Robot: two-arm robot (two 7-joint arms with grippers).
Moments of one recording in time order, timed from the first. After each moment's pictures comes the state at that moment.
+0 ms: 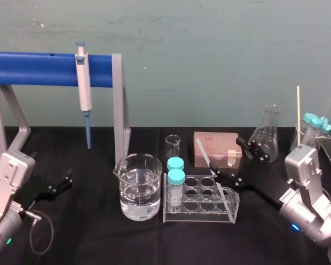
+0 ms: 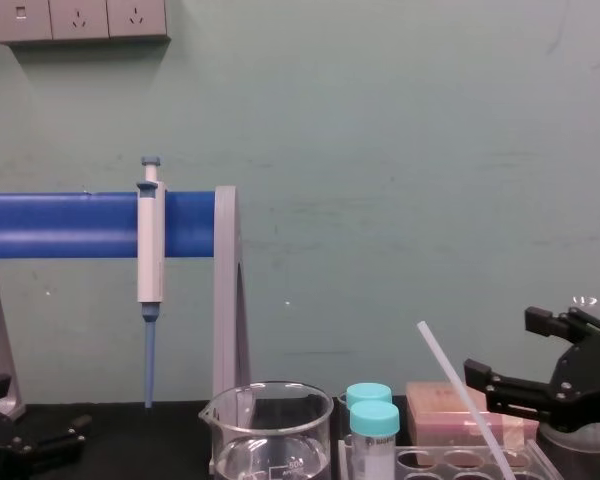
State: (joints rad) left arm -0.20 0.60 0.45 -1.41 -0.25 -0.12 0.03; right arm 0.30 0.50 -0.45 -1.31 0.27 -0.37 0.33
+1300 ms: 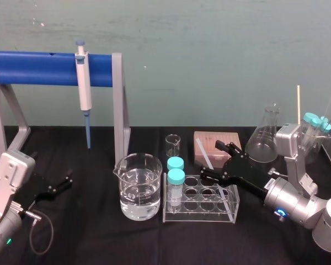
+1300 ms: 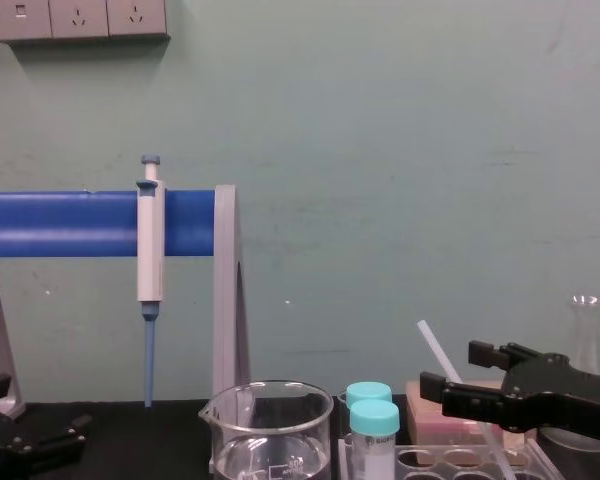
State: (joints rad) left arm -0.20 0.60 0.45 -1.41 -0.25 -0.12 0.03; right arm 0.47 0.36 -0.41 -1.01 0.44 -0.26 0.67
